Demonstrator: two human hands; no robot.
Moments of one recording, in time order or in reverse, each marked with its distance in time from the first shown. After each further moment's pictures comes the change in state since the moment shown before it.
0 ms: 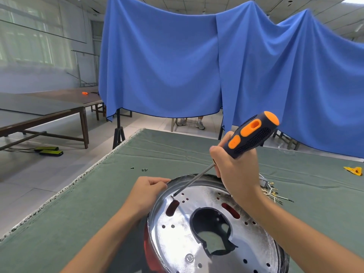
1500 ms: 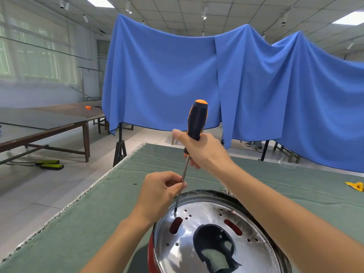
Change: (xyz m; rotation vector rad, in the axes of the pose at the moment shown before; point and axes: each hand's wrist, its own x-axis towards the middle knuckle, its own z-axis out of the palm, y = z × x) left_hand 0.015 0.031 0.008 0.165 0.164 0.379; right_hand 0.059 -0.037 0.044 -0.450 -0.361 0.327
